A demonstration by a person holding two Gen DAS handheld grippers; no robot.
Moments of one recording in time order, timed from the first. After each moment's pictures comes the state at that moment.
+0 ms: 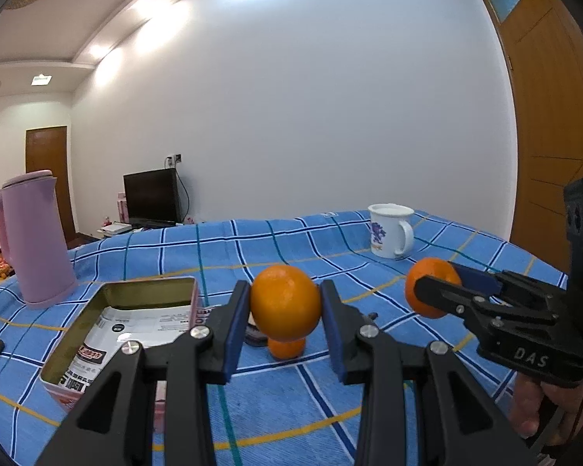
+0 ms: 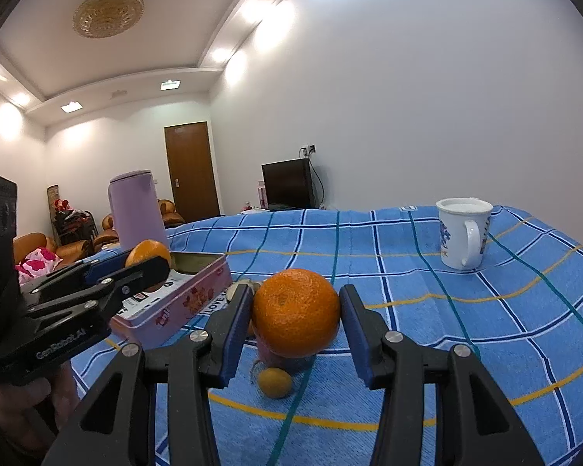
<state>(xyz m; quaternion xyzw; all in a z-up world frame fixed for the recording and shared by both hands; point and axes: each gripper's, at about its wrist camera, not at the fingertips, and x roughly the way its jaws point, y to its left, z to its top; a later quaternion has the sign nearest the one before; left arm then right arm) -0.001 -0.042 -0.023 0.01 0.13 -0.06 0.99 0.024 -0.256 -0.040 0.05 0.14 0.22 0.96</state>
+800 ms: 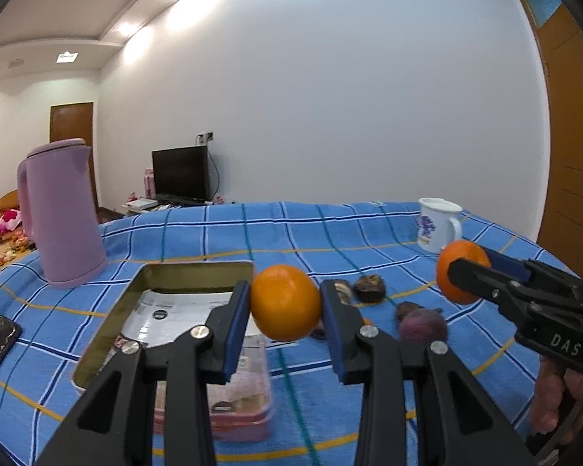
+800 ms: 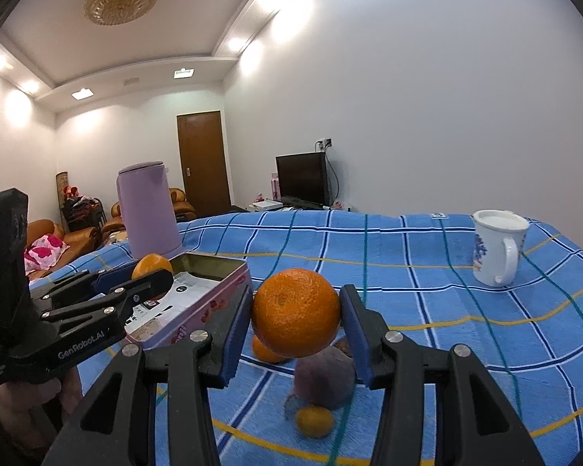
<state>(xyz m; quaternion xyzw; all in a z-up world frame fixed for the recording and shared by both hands) 0.022 0.013 -0.030 -0.01 0.17 -0.01 0.99 0.051 -0.211 -0.028 0.03 0.15 0.24 0.96</state>
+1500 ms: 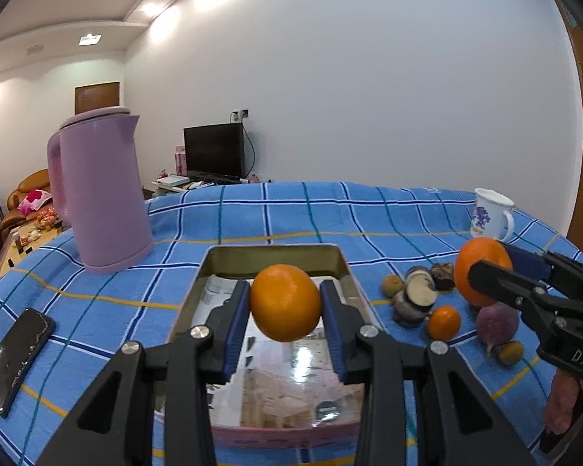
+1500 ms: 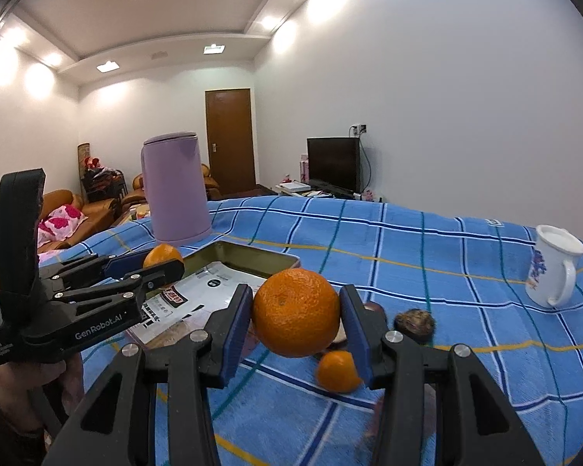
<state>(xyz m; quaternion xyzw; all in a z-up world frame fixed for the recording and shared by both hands) 0.039 0.079 -0.038 -0.02 0.21 0.05 0.98 0.075 -0.138 -0.026 -0.02 0.17 0.29 0.94</state>
